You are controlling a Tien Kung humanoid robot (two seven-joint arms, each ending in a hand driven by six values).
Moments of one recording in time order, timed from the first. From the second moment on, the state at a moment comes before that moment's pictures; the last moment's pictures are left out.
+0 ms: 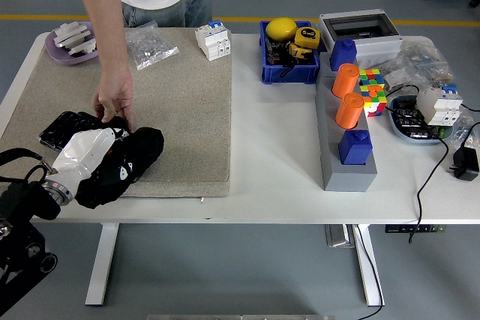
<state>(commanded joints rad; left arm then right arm) -0.17 0.53 -0.93 -1.47 2.01 0.22 0.27 0.06 -0.41 0.47 0.31 -0.14 0.03 -0.19</state>
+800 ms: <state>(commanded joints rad) -0.22 0.57 -1.02 -1.29 2.02 0.24 0.29 0.06 -0.41 0.48 0.32 -0.16 0.03 -0.19</state>
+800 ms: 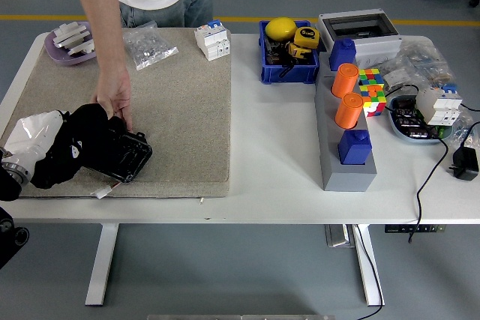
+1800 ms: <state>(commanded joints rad) -0.30 0.65 -0.97 -1.17 2.02 0.23 0.29 0.07 -0.42 0.47 0.32 -0.16 0.03 -0.19</state>
